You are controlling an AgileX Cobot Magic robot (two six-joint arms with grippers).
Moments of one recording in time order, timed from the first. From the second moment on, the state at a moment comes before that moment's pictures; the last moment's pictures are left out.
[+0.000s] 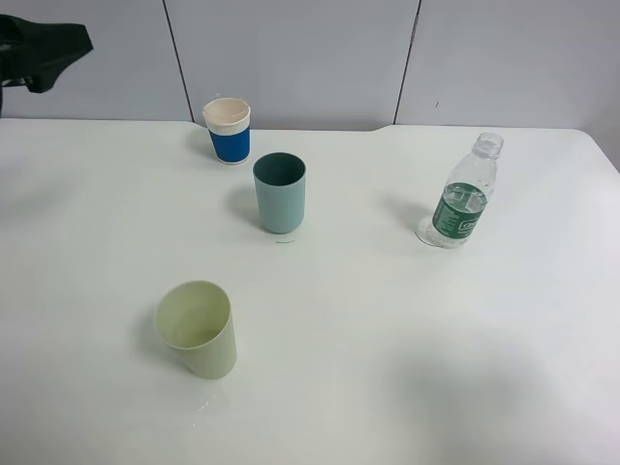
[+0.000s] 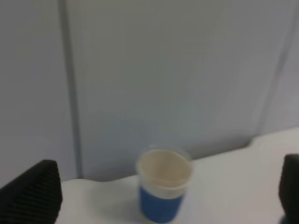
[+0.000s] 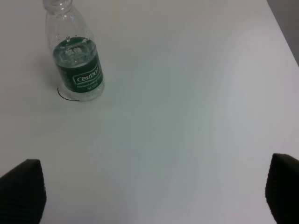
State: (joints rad) left arm 0.22 1.22 -0.56 1.01 -0.82 -0.92; right arm -0.04 0.00 -0.50 0.00 1.07 -0.02
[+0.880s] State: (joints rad) left arm 0.21 0.44 -0.59 0.35 0.32 -0.52; right arm -0.04 0.00 -0.50 0.00 1.07 -0.02
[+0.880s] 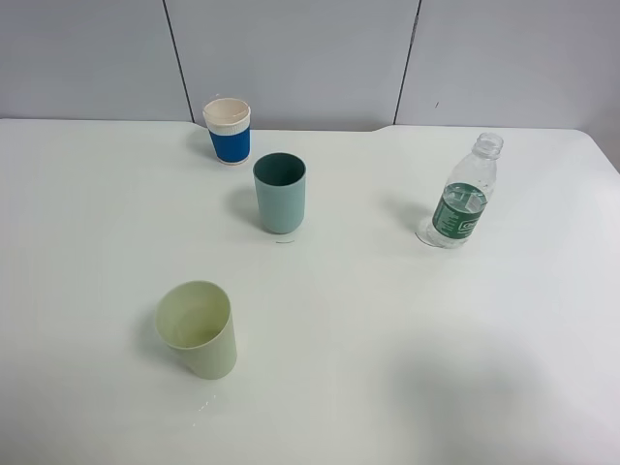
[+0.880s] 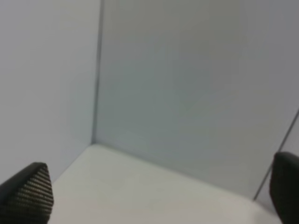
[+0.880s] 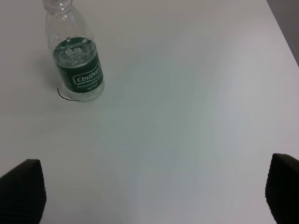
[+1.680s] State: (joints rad) left arm 0.12 0.21 -0.76 -0.12 1.10 0.02; right arm -0.04 0.00 -0.50 0.00 1.07 -0.02
